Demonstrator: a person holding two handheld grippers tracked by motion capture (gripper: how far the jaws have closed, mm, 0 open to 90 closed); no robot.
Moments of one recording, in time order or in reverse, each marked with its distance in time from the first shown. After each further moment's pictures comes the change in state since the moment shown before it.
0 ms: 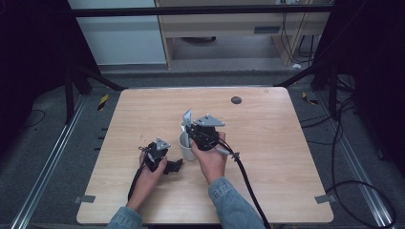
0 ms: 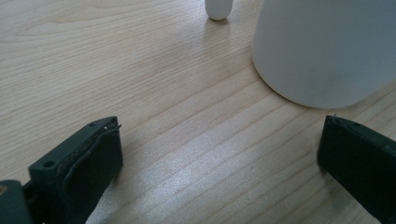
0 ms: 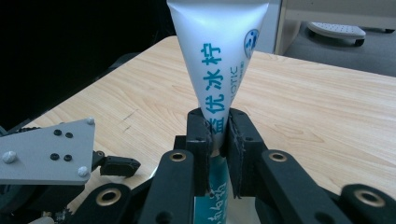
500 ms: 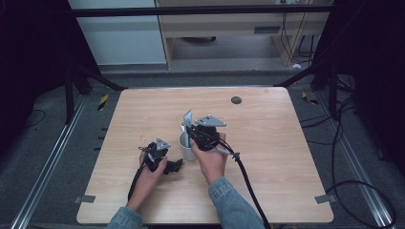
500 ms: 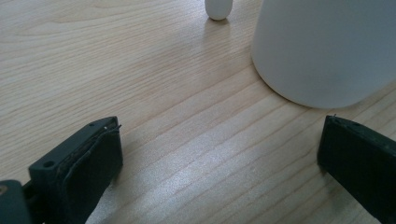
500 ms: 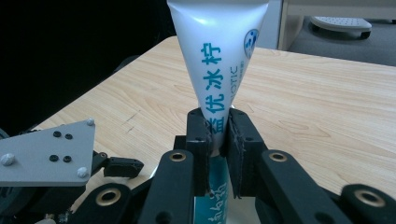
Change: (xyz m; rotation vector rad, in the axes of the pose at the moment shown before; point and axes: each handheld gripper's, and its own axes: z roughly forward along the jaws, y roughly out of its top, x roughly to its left) left arm 0.000 0.000 0.000 0.000 0.000 0.000; right arm -0.003 -0.003 0.002 0.000 0.013 0.043
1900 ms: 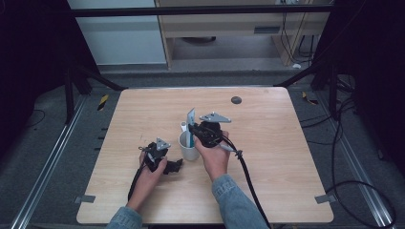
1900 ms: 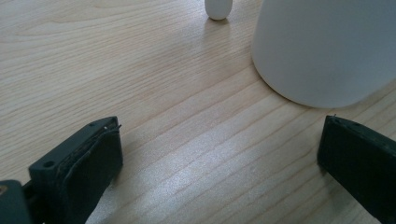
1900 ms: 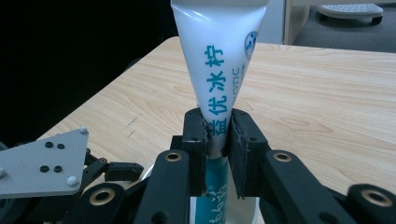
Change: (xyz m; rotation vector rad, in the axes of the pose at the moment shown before) left arm 0.000 0.000 0.000 0.003 -0.001 0.000; right arm -0.015 0.003 0.002 0.008 0.030 0.059
